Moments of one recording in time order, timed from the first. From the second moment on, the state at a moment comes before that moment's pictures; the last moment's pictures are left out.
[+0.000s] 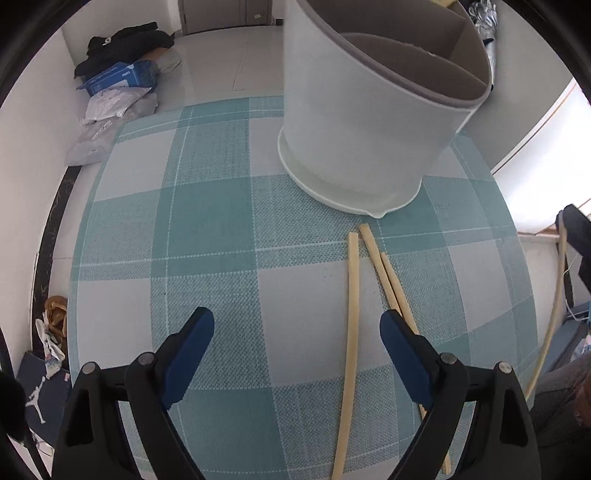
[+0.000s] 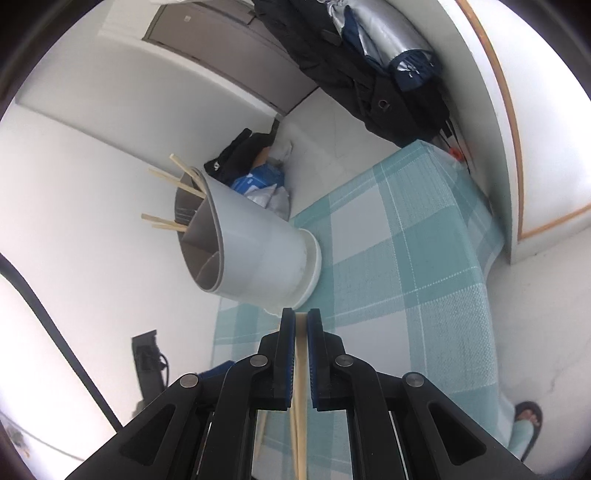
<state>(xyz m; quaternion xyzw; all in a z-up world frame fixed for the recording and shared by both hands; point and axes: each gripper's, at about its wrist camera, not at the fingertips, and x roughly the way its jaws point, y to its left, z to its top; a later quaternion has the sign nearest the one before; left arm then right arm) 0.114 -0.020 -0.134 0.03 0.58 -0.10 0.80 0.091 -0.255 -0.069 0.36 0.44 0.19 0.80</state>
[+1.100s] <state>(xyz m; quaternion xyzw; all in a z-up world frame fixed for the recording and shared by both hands) 0.060 0.017 -0.046 -0.06 0.42 -0.15 0.90 0.056 -0.206 0.017 0.16 0.29 0.18 0.92</state>
